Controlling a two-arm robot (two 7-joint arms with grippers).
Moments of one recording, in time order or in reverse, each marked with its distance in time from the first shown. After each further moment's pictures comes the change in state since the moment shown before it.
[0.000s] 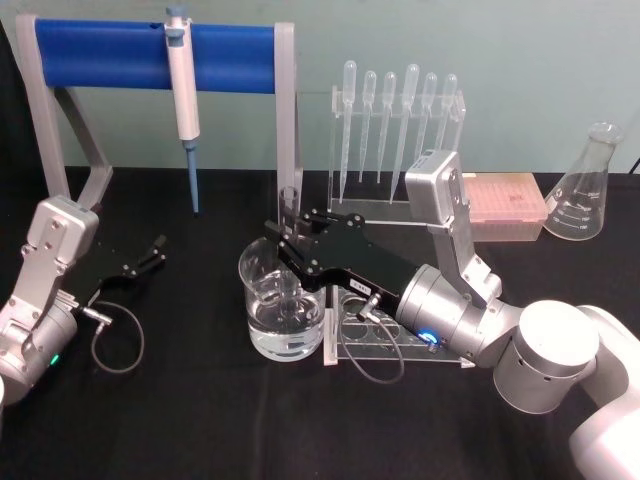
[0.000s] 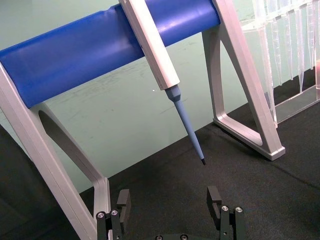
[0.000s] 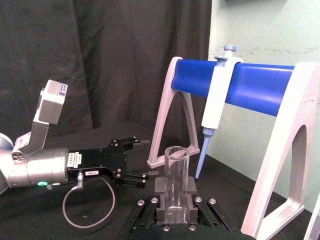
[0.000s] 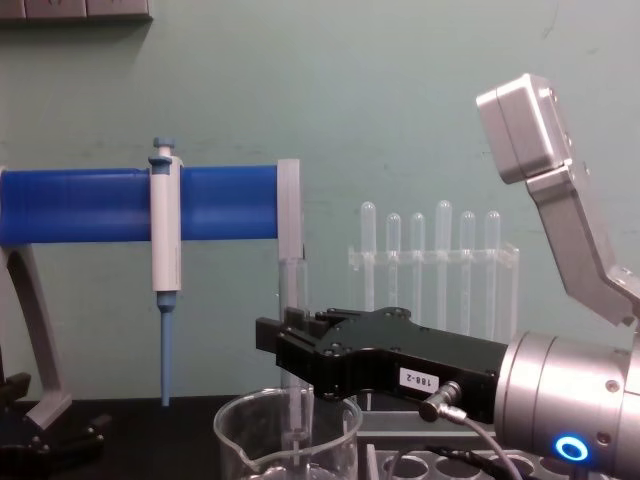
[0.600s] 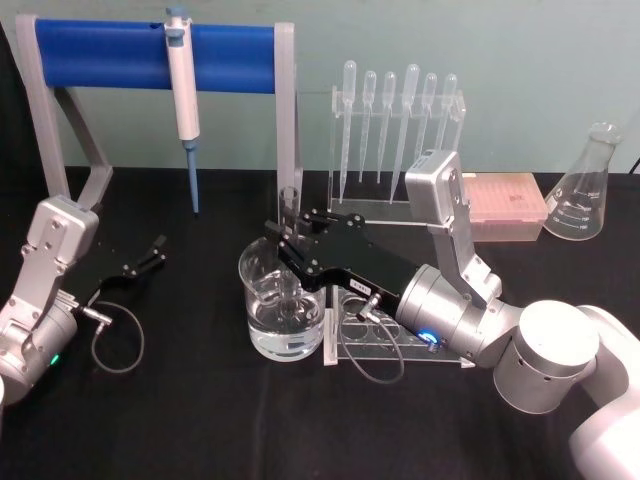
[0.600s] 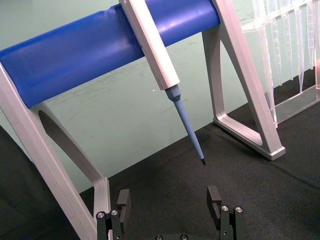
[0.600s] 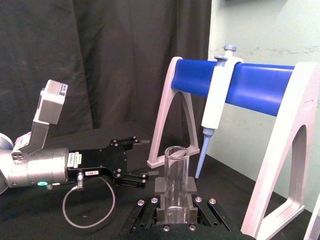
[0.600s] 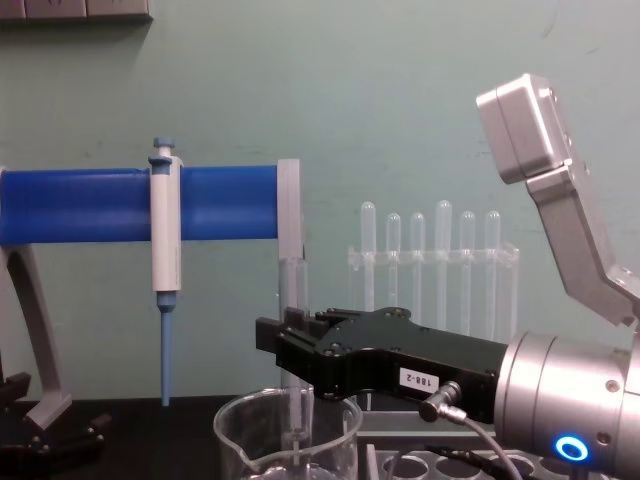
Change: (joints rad) left arm 0.000 0.000 0.000 0.000 0.000 0.000 0.000; right arm 0.000 0.000 0.000 0.000 0.000 0.000 0.000
